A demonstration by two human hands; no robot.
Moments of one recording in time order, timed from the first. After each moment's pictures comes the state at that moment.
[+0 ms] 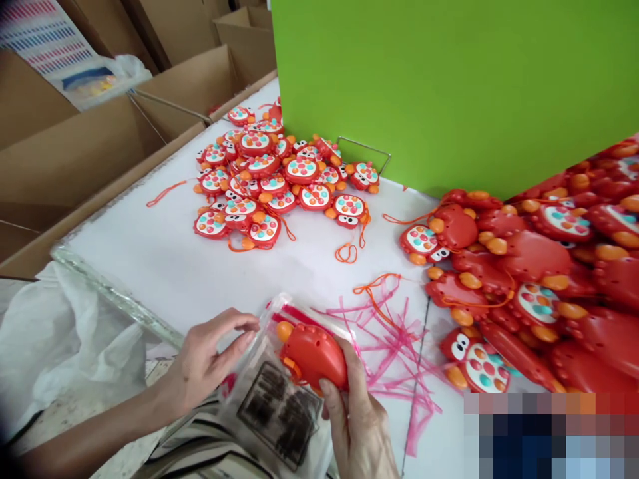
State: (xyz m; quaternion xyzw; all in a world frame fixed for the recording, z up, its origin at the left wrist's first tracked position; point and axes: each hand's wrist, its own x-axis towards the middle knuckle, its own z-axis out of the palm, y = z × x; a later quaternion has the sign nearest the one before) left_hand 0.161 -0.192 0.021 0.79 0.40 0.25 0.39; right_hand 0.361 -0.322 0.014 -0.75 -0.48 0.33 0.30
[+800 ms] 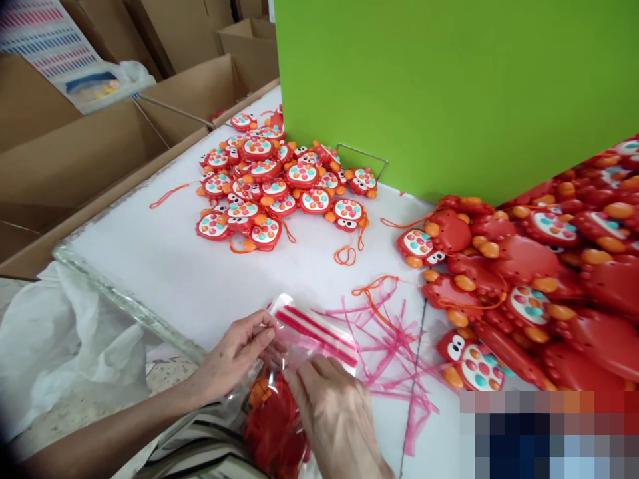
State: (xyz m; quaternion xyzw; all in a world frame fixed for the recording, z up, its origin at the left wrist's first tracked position) left_hand 0.186 -0.198 0.007 0.49 0.41 0.20 0.74; right_hand 0.342 -0.286 0.031 -0.65 -0.71 0.20 0.21
